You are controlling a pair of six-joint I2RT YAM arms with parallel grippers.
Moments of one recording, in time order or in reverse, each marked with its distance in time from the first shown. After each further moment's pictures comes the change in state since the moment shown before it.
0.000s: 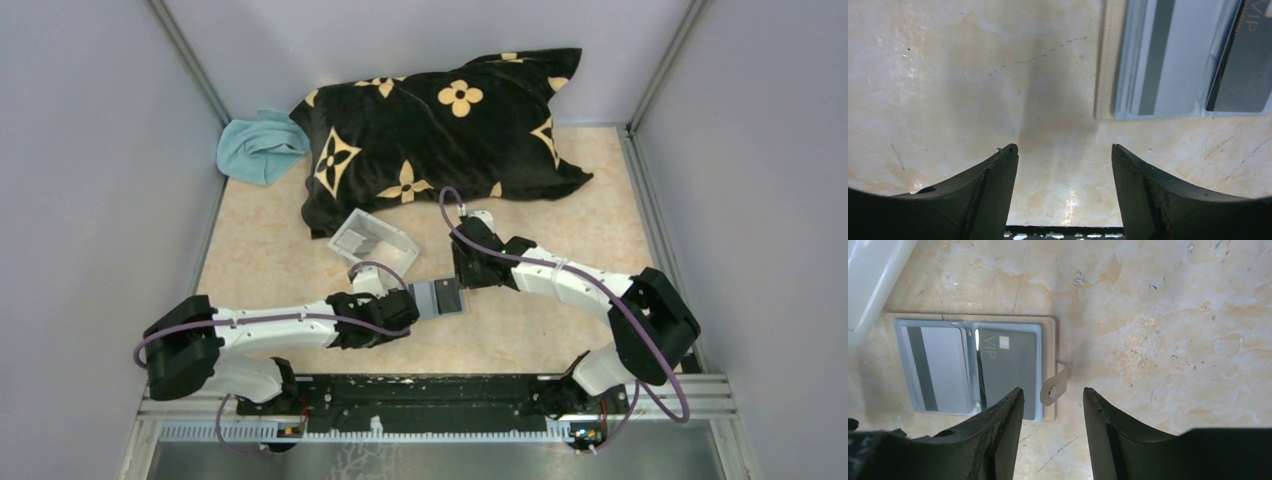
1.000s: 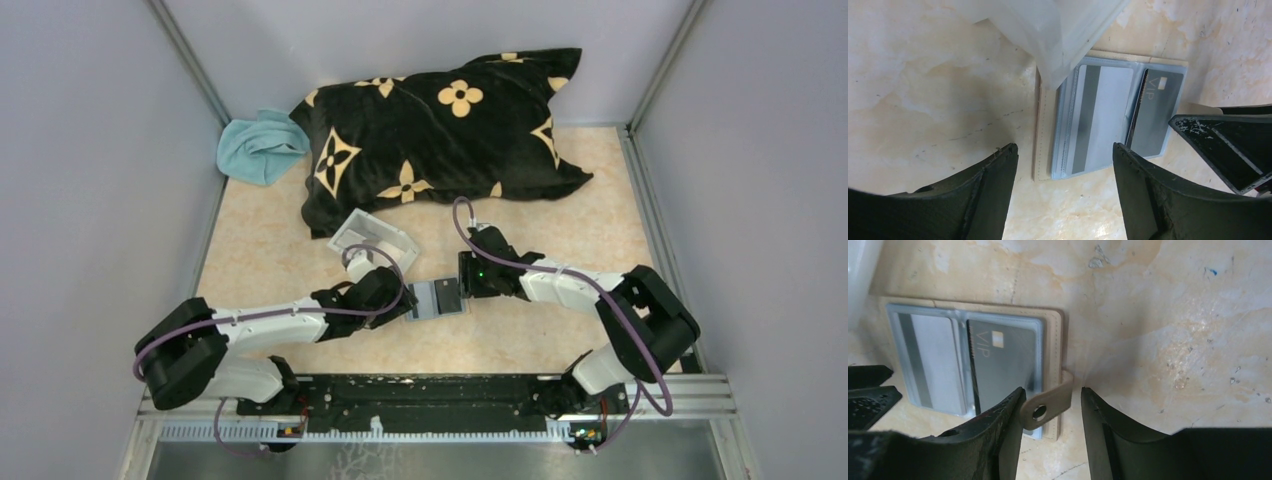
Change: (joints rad) left arm 0.212 -0.051 -0.181 0.484 0.134 0.085; right arm -0.106 0.006 -0.209 0.296 -0.247 -0.006
